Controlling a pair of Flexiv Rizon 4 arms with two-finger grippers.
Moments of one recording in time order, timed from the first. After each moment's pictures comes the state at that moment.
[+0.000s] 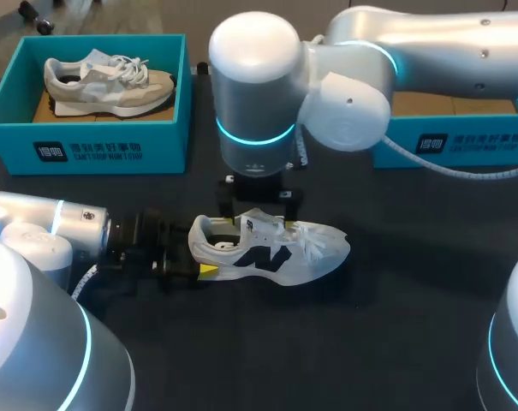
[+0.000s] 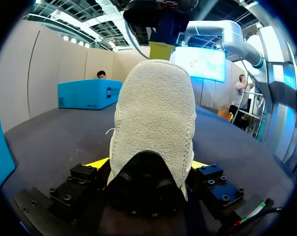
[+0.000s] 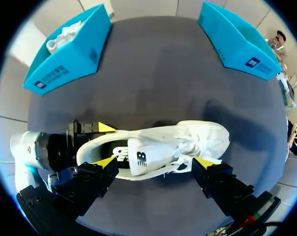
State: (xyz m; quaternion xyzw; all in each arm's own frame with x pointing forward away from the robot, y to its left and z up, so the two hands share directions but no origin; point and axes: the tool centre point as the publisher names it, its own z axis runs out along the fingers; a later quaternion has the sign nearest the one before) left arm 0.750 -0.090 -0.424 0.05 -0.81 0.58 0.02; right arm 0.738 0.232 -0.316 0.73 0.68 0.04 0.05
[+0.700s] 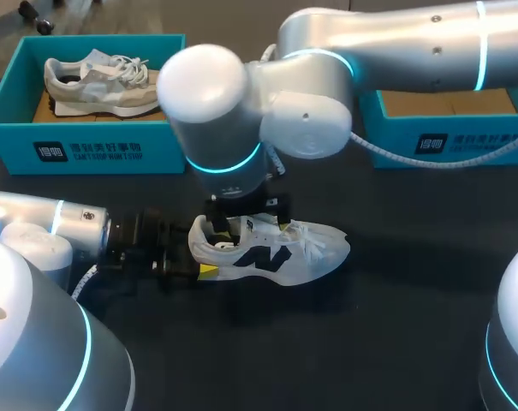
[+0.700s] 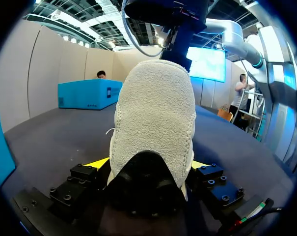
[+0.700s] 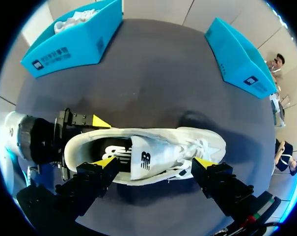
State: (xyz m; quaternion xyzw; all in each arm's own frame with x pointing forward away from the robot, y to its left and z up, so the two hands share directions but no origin) left arm 0.750 -0.090 -0.424 0.05 -0.81 0.58 0.02; right arm 0.739 0.235 -0.334 0.69 0.71 0.01 0.13
